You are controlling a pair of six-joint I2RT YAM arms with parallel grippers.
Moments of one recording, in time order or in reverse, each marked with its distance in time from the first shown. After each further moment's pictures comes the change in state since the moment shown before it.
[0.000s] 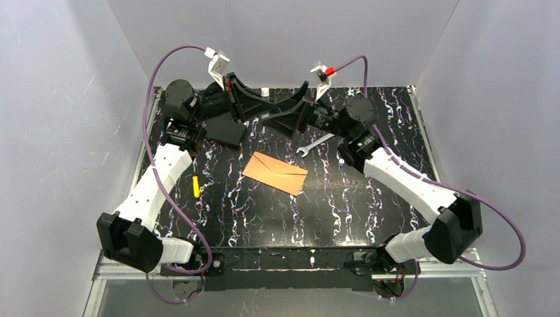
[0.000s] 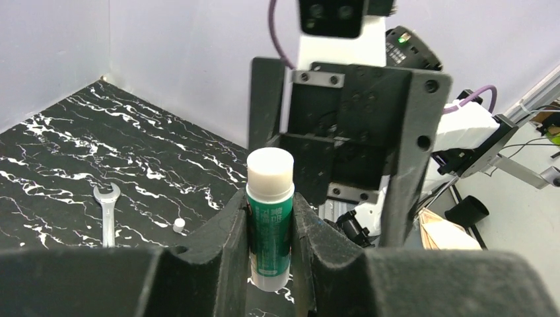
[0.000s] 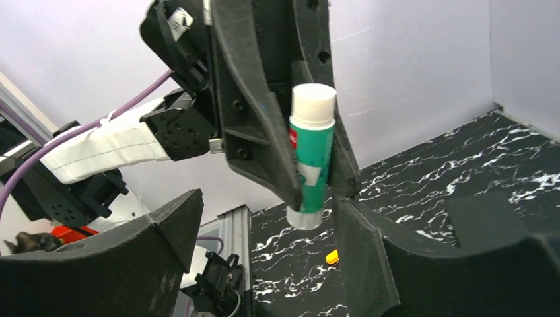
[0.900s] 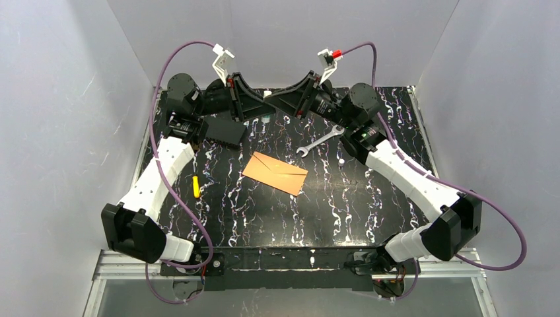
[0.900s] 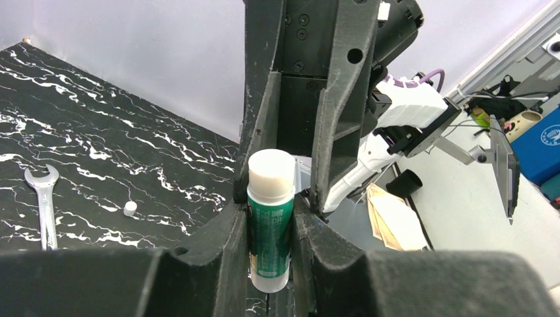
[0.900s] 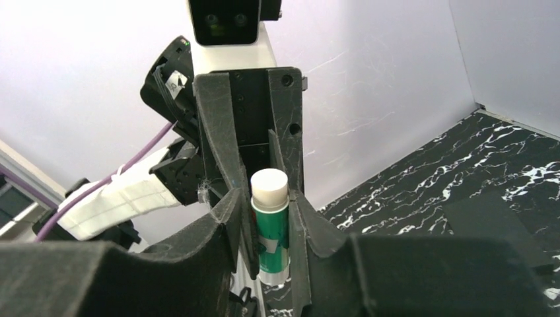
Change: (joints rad) left arm 0.004 0.066 0.056 0.028 0.156 -0.152; right arm -0.023 0.007 0.144 -0.172 0.097 0.046
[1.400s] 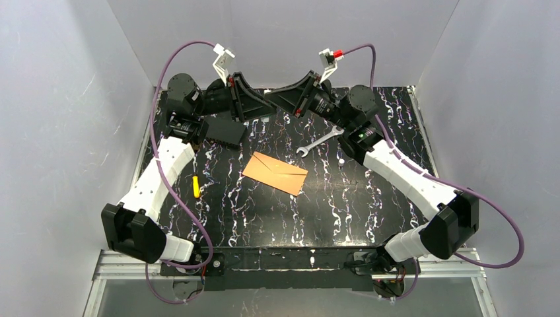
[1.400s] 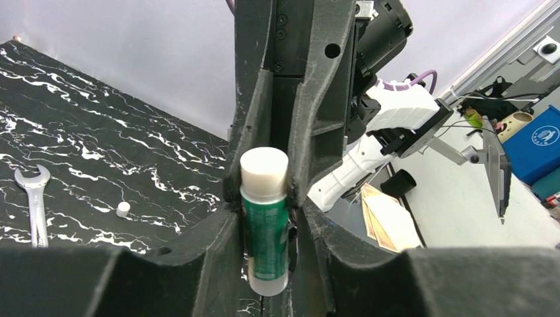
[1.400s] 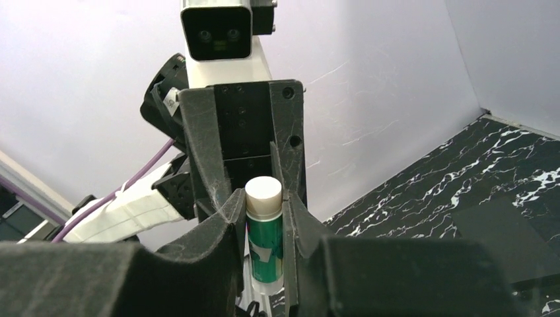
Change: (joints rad) left arm -0.001 0.000 0.002 0.010 0.003 -0.016; right arm 0.000 0.011 -0.025 0.081 0.027 0.077
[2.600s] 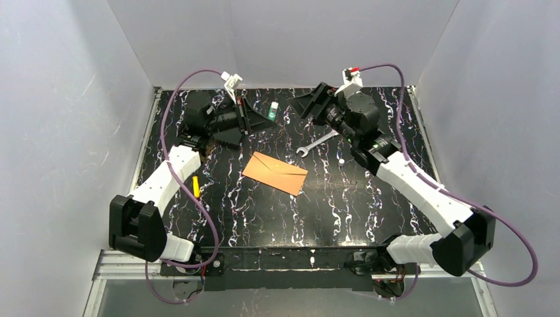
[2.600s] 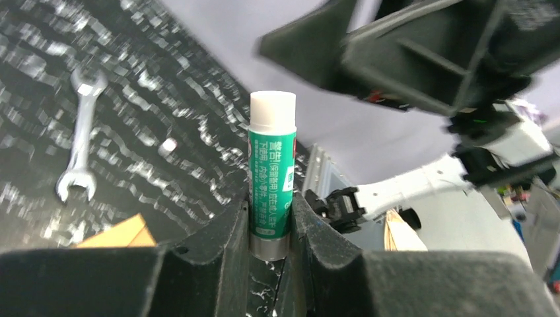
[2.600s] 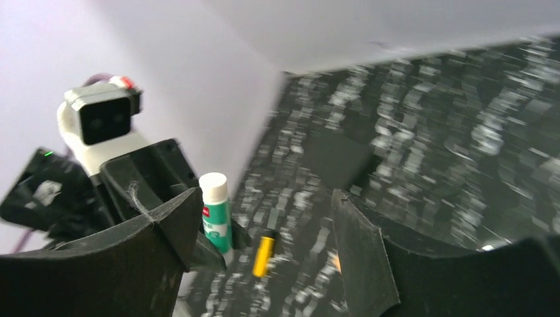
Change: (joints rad) left arm 0.005 0.011 -0.210 -0.046 -0.151 0.079; right arm -0.024 -0.122 -0.124 -0.350 0.463 -0.040
